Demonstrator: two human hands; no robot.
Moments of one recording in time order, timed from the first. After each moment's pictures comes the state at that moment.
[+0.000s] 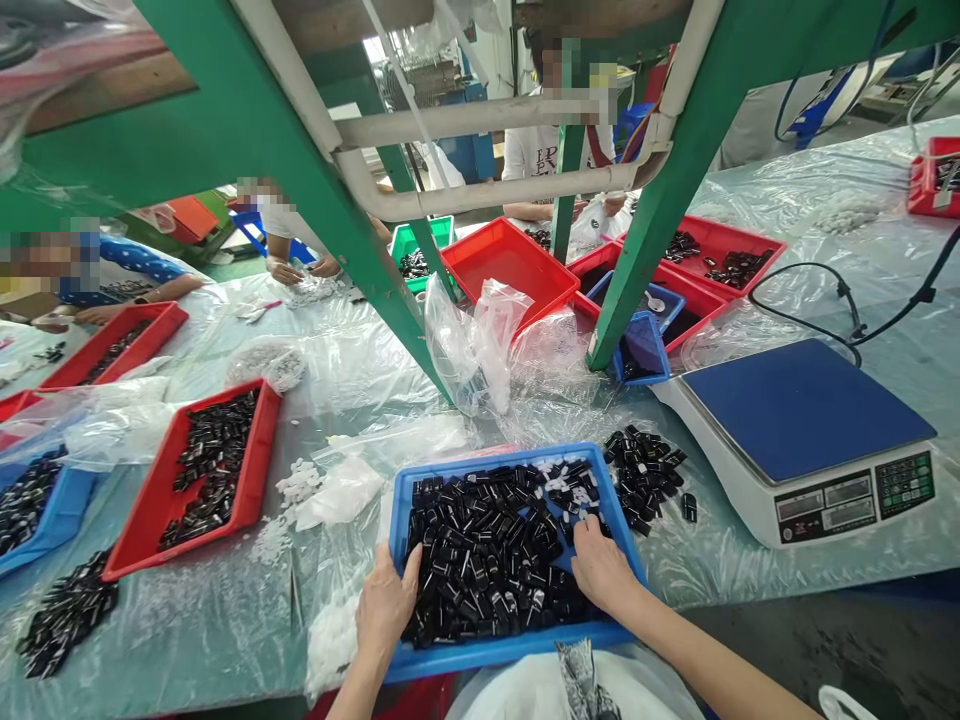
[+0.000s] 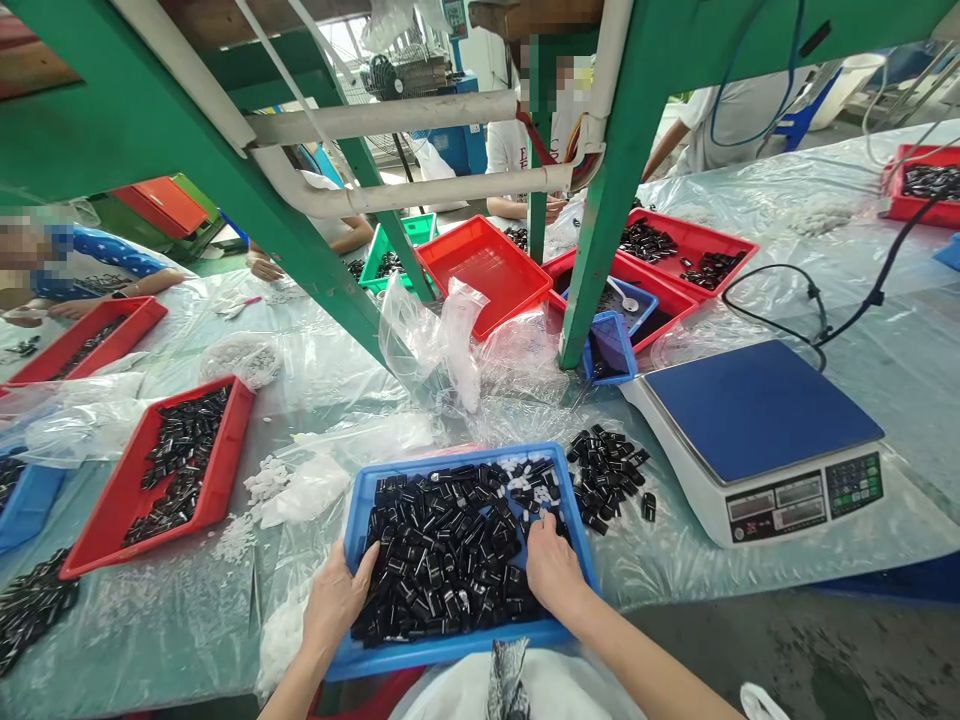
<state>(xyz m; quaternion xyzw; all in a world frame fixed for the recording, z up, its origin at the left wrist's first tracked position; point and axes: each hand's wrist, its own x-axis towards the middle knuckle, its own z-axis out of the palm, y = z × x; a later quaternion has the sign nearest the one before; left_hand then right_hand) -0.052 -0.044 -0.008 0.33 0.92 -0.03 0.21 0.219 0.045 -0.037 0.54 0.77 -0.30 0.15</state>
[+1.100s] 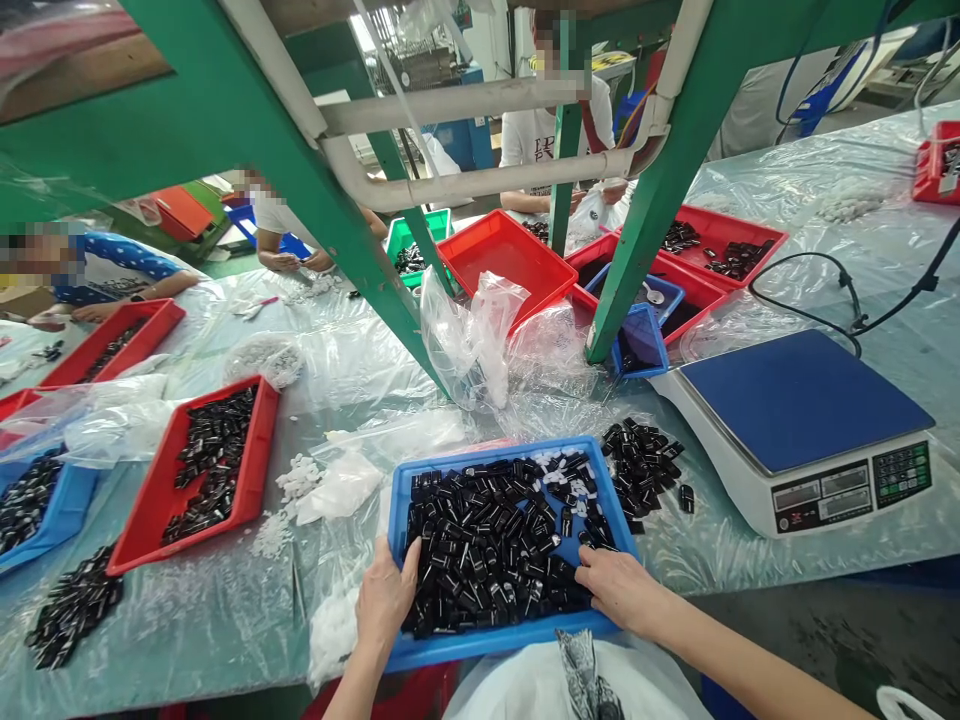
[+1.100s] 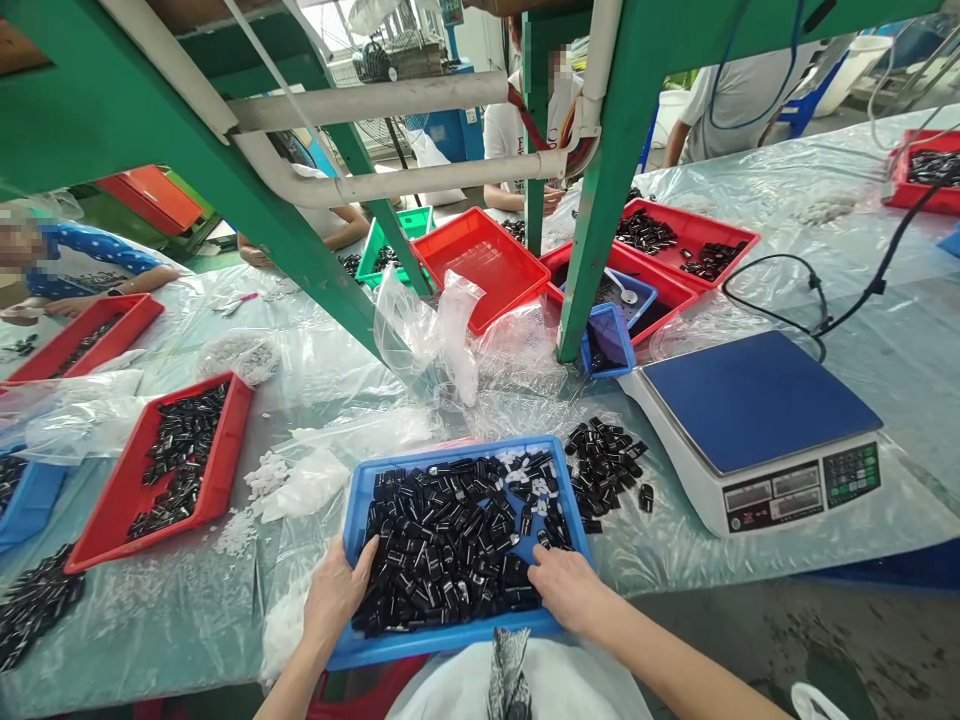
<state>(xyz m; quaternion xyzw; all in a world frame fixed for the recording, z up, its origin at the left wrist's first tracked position) -0.054 -0.046 -0.013 0.34 0.92 -0.04 0.19 0.253 0.037 -0.028 0.30 0.89 -0.27 0.21</state>
